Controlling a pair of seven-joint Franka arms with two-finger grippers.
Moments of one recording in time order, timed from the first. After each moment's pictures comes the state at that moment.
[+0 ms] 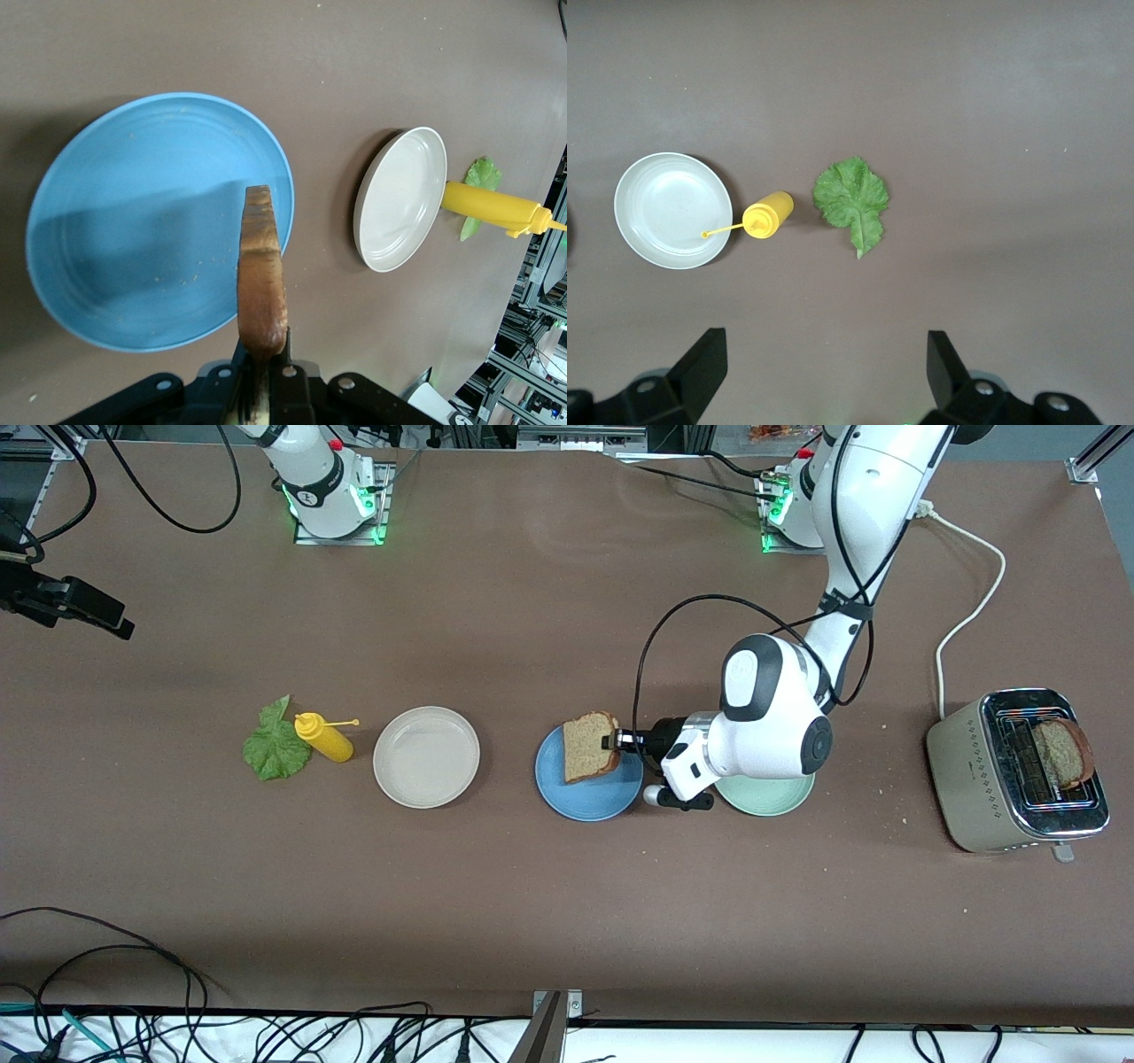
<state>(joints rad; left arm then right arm) -0.38 0.66 -0.07 -1.54 -0.87 2.08 0.05 0.06 -0.01 -0.10 -1.59 0.00 1.54 0.11</state>
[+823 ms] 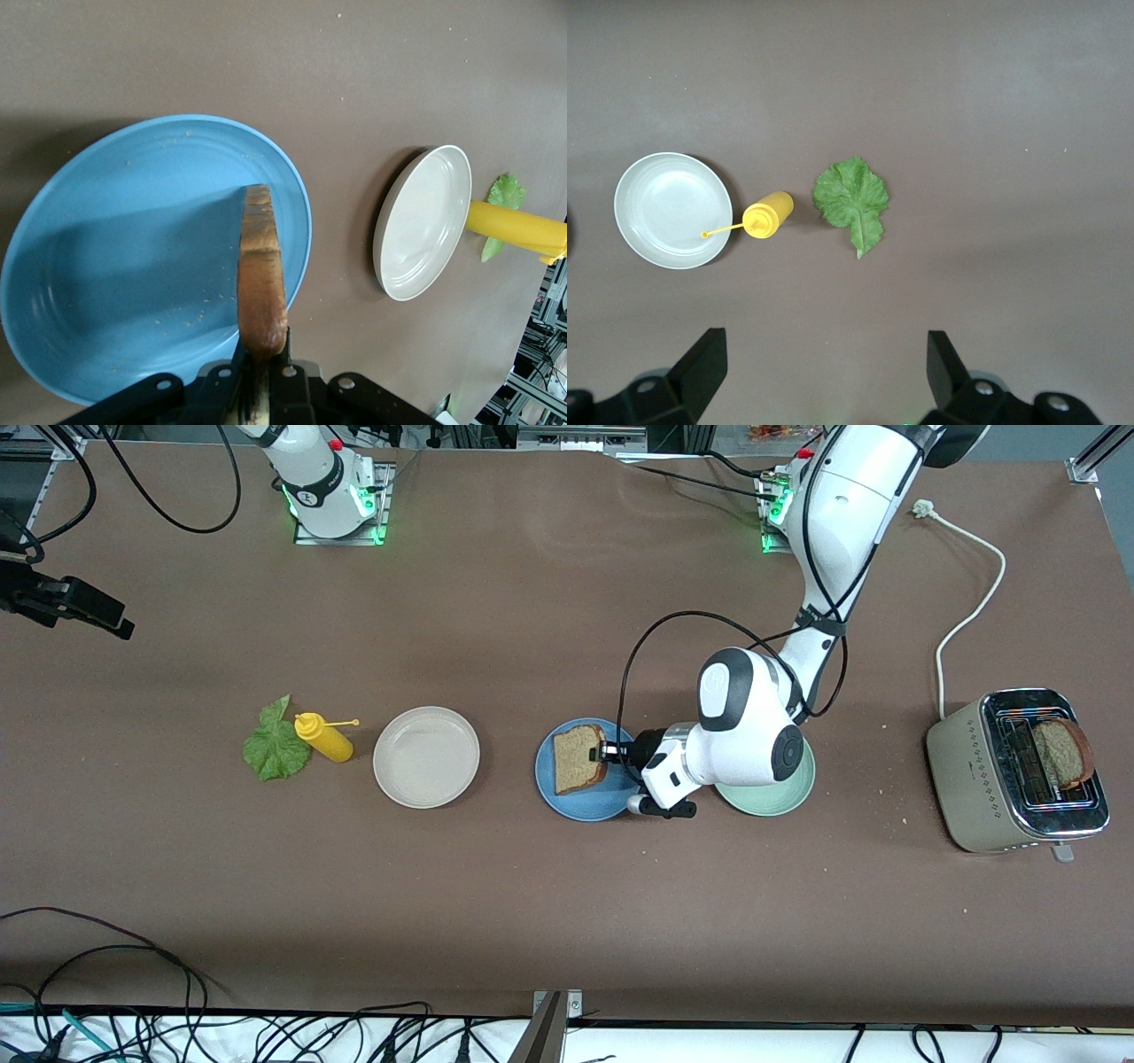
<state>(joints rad) -0.41 0.74 -0.07 -1.49 -0.87 2.15 0.05 0.06 -0.01 -0.10 -1.59 0.00 1.54 0.11</state>
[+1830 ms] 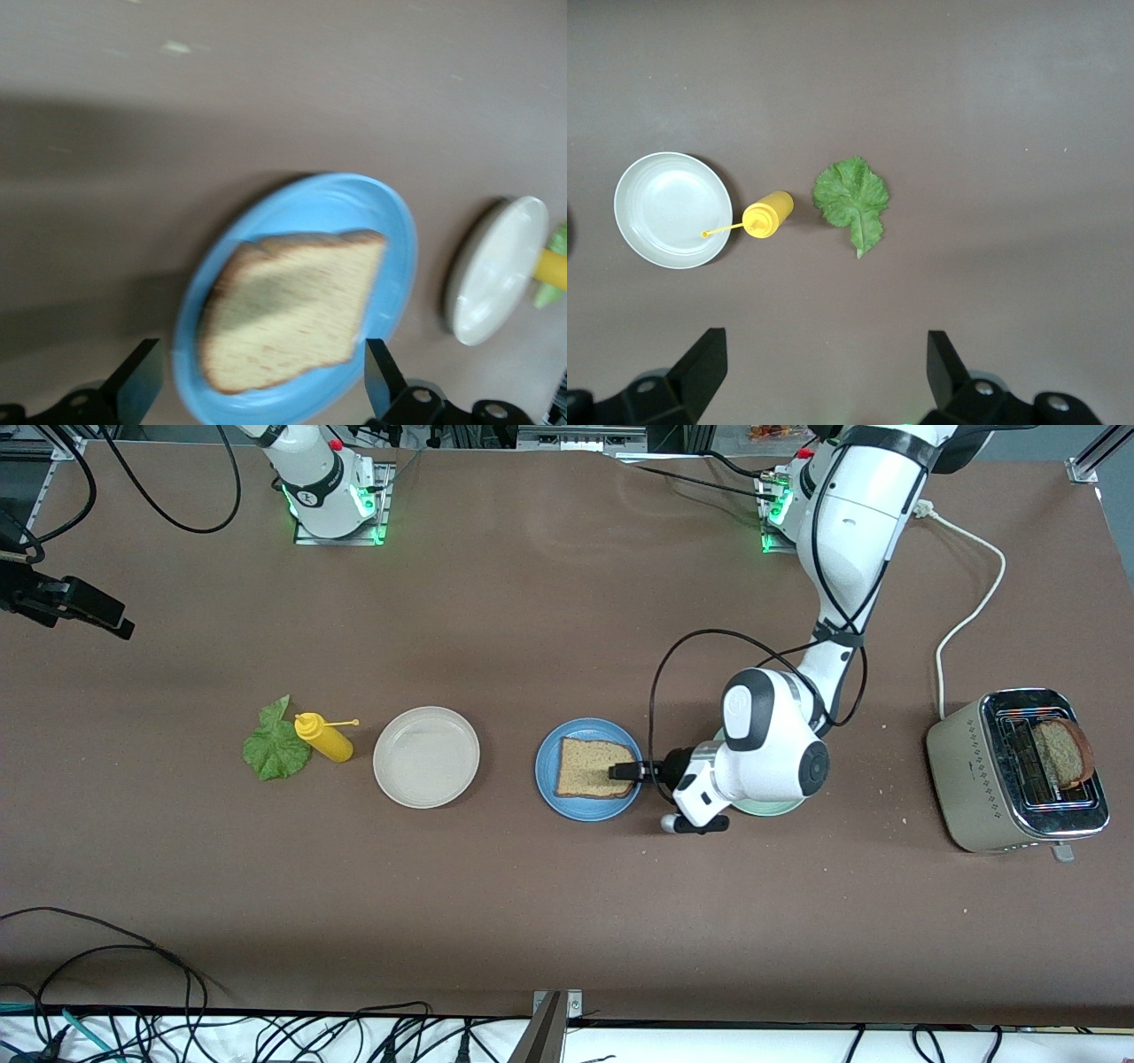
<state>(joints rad) -0.41 0.78 0.02 -1.51 -0.87 2.15 0.05 0.06 -0.01 -0.10 -1.59 0.00 1.54 0.11</state>
